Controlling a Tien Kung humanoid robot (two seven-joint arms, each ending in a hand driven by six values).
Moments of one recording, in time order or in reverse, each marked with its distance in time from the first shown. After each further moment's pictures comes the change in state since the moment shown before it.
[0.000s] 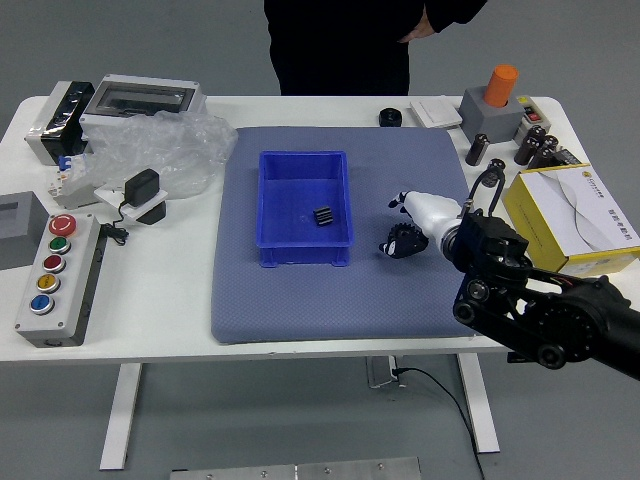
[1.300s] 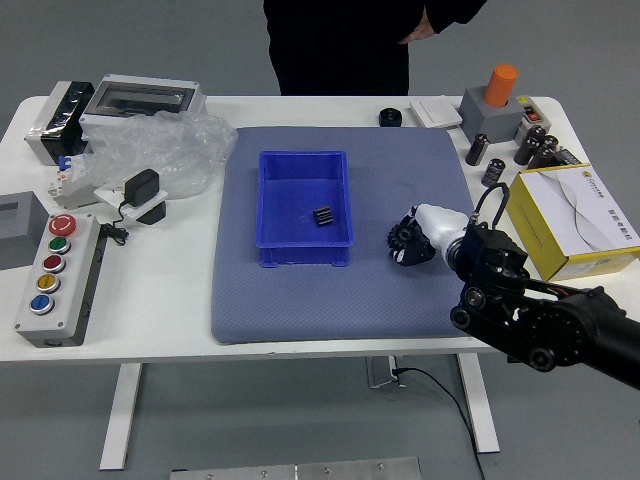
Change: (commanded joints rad) left arm 0.000 -0.001 0.005 0.000 -0.001 0.004 0.000; right arm -0.019 0.029 -0.028 -0.085 0.011 -0.059 0.000
